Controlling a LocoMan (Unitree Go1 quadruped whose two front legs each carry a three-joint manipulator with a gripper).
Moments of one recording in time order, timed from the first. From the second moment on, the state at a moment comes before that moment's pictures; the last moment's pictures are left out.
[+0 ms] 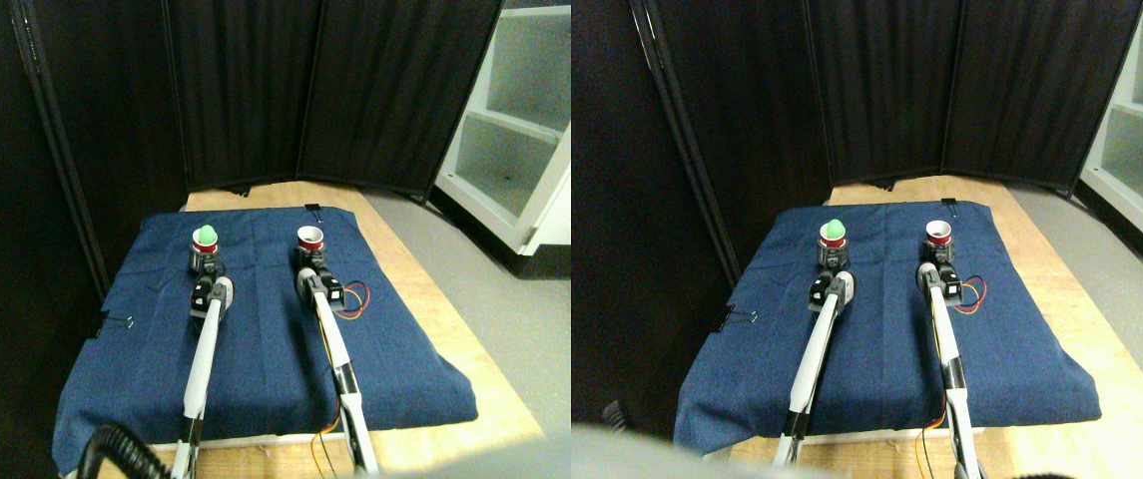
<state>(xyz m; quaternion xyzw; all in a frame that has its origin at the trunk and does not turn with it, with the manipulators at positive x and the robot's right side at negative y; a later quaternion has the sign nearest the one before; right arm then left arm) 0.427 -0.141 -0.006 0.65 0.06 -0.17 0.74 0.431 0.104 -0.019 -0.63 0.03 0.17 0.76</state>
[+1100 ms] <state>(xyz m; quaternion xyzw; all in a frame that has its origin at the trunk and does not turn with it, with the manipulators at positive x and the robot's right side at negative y) 0.416 -0.147 -0.006 0.66 0.15 -0.21 0.71 0.418 0.108 -0.018 -0.61 0.08 0.18 0.77</state>
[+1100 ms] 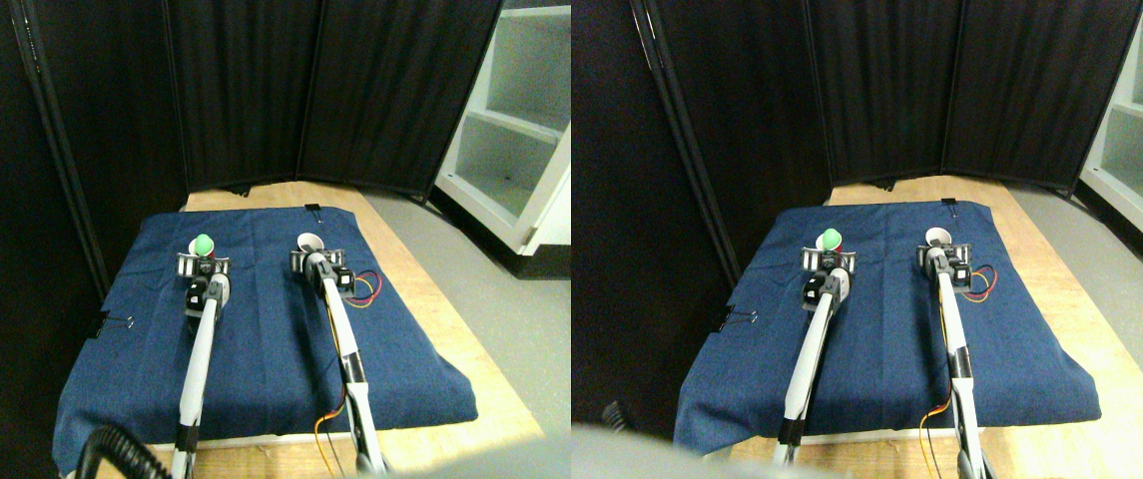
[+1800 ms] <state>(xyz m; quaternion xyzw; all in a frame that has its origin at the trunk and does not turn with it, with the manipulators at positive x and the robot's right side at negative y) 0.351 -0.155 0.007 0.69 0.13 -0.12 0.70 0.358 0.109 -0.012 -0.62 0.07 0.15 0.76</state>
